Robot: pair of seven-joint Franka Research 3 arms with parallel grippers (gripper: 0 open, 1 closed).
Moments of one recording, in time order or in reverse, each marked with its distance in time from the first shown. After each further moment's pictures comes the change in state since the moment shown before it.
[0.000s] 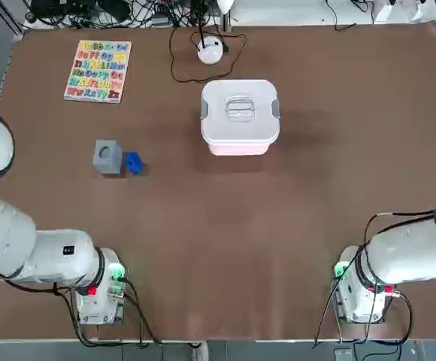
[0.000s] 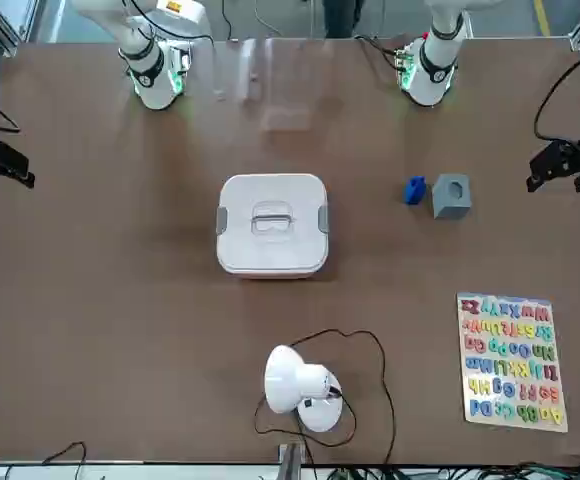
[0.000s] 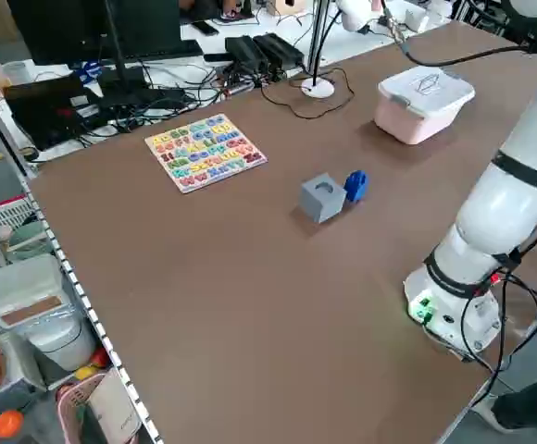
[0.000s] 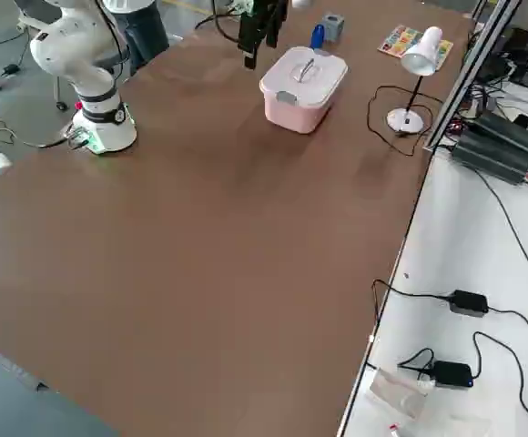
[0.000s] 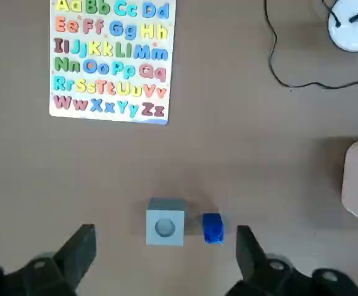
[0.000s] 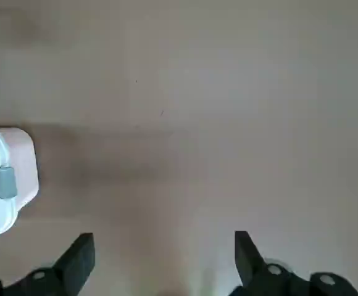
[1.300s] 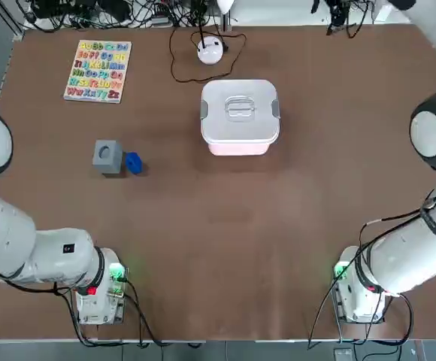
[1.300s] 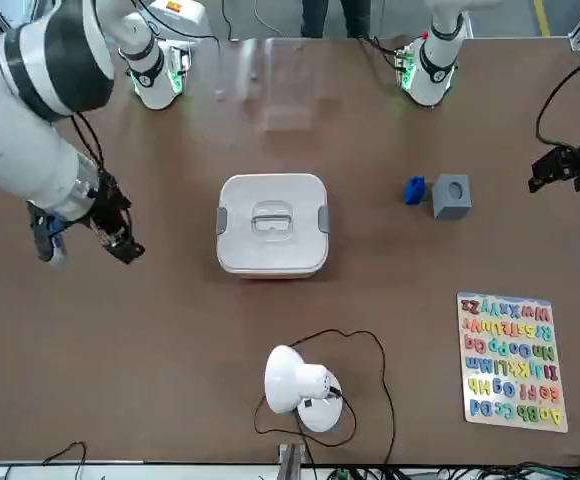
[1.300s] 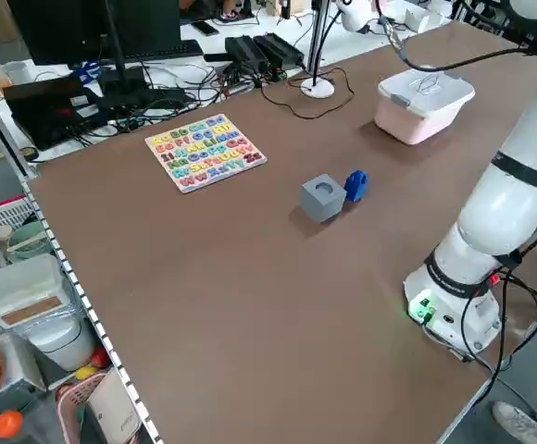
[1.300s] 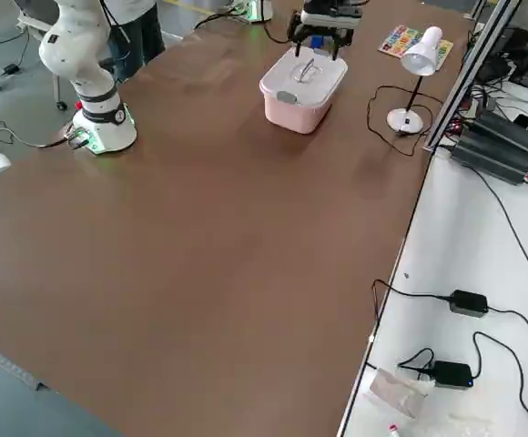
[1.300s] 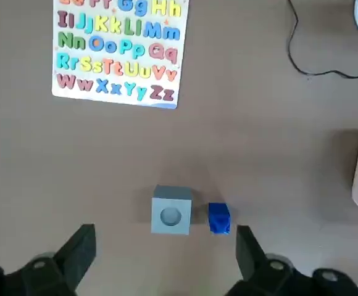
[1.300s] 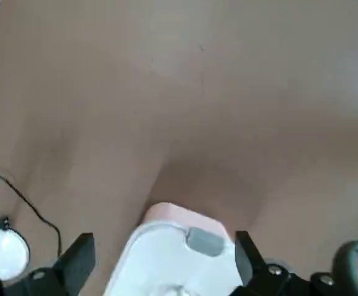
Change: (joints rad) left arm 0.050 0.005 0.001 -0.040 -0.005 -0.017 0.000; right arm 0.321 0.193 0.011 -0.020 0.132 0.227 1.523
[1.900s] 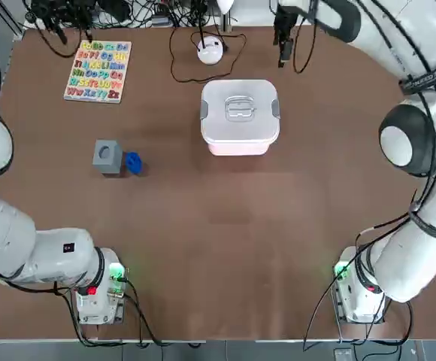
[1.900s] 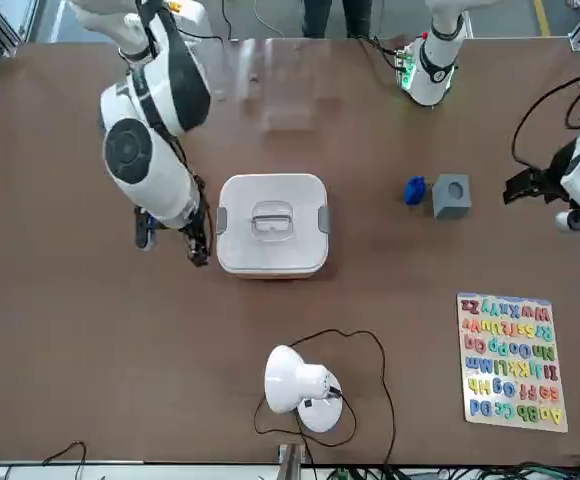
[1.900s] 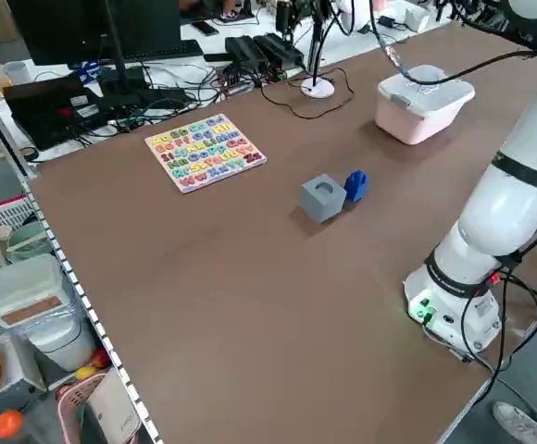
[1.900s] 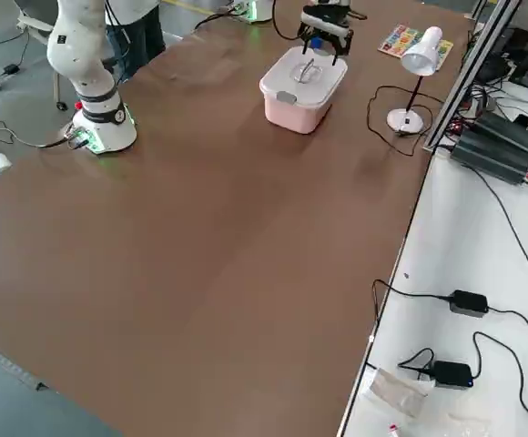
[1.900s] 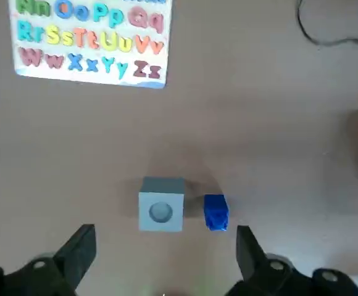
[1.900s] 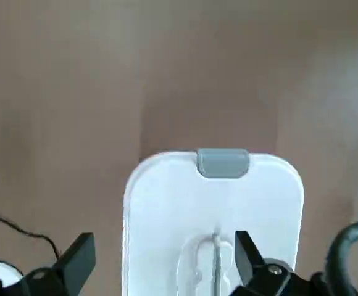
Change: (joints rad) left arm -0.001 -0.023 -0.056 -0.243 -0.009 0.127 -0.006; right arm 0.213 0.130 0.002 -0.006 0.009 0.090 0.535
